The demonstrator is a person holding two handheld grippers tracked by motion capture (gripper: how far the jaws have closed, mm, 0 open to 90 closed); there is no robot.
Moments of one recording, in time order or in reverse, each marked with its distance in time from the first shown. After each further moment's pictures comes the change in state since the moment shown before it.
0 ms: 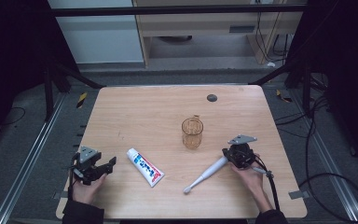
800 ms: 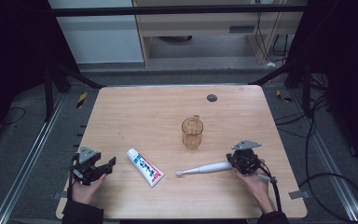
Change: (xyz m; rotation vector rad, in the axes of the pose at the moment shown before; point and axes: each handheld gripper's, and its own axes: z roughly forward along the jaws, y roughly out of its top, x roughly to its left) left arm 0.000 0.000 -0.002 -0.006 -0.003 -0.003; right arm 0.004 -0.013 -0.019 0.027 -0.012 -0.011
